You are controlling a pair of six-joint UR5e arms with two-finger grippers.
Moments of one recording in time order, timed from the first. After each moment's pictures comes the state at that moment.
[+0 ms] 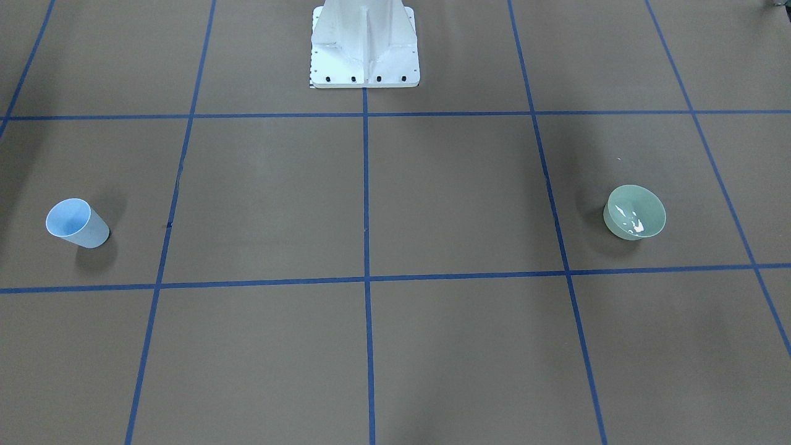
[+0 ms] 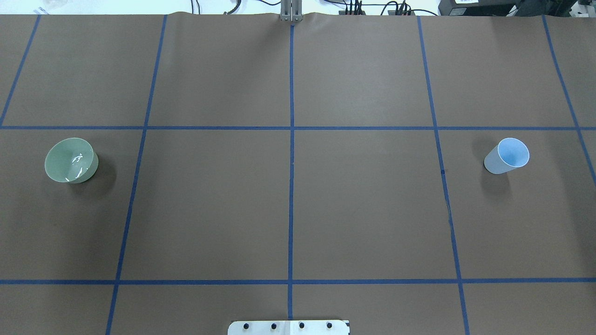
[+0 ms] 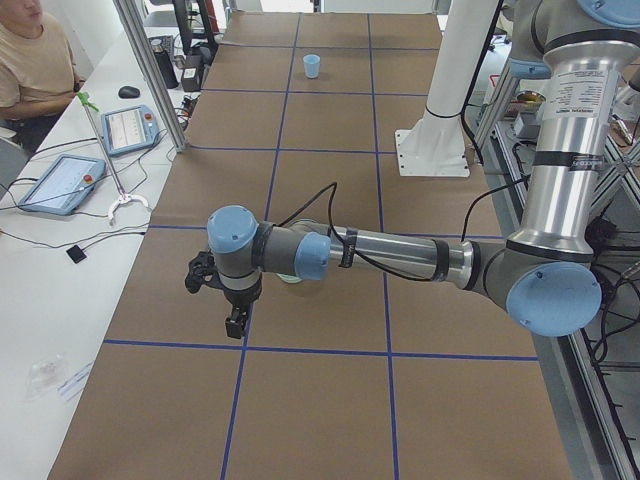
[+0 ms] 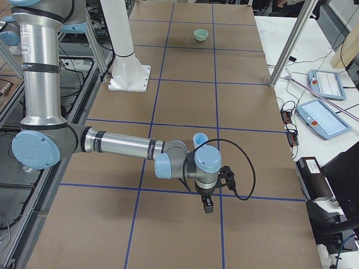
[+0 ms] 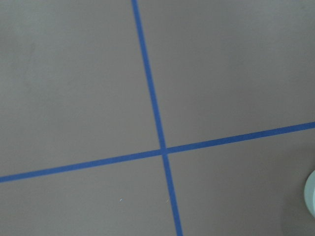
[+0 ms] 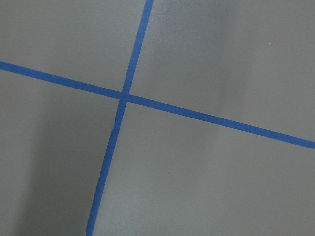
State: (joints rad) left arm -1.57 -1.64 -1.59 -1.56 -2.30 0.07; right arm 1.57 -1.59 1.48 -1.38 2.27 -0.19
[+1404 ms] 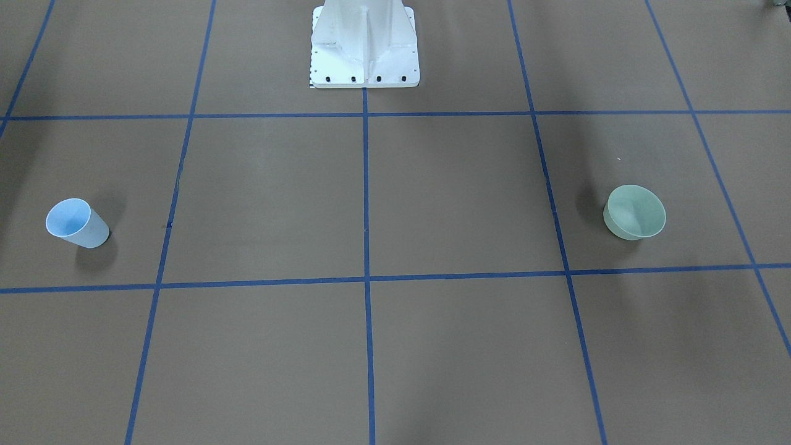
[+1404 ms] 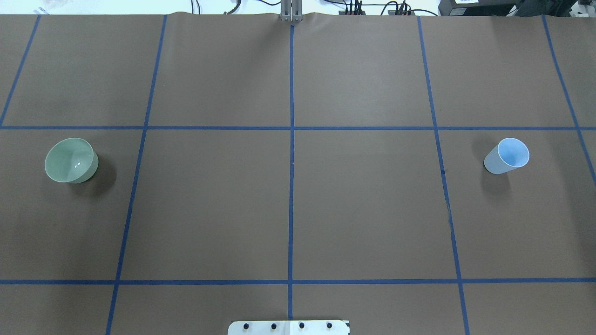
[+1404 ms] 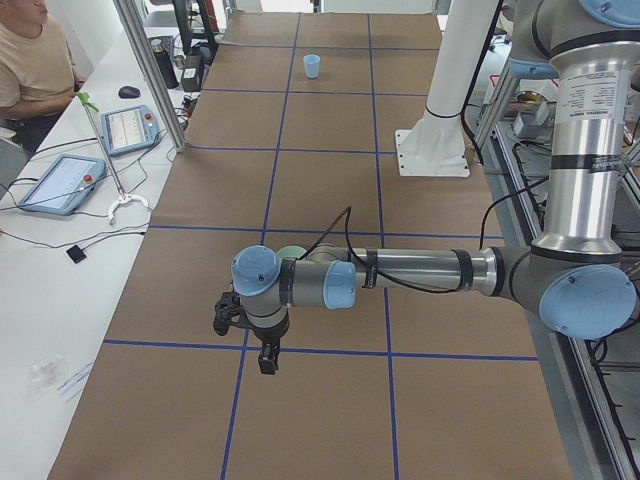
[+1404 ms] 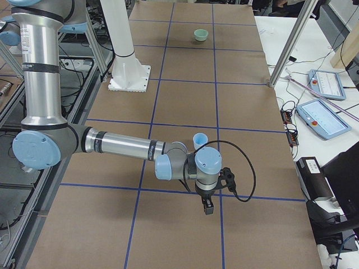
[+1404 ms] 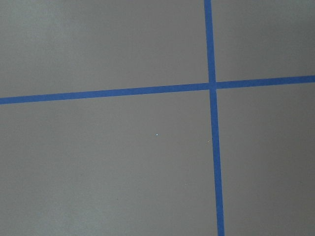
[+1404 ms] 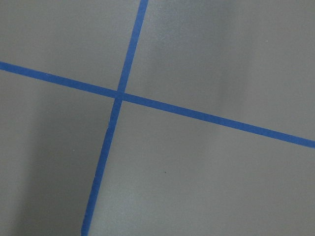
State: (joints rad) left arm -1.57 -1.56 -1.58 -1.57 -2.30 0.07; right arm 1.57 -1.59 1.47 -1.38 2.27 -0.18
